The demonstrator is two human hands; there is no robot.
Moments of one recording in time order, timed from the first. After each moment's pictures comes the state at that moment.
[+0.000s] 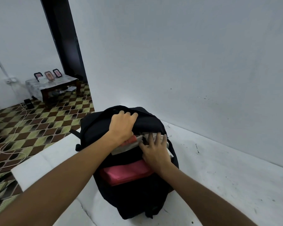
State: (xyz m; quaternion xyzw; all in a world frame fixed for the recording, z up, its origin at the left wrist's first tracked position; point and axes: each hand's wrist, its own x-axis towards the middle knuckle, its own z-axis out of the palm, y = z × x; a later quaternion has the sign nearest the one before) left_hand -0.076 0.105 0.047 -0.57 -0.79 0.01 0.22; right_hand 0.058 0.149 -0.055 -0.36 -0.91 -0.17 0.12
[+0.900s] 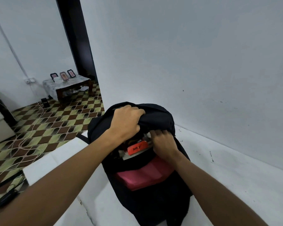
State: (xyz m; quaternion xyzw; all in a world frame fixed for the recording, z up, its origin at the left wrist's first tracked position) left_hand -0.094 0.100 0.071 -0.62 -0.71 -0.17 0.28; right_hand 0.033 0.200 -0.028 -0.29 -0.94 -0.09 0.16
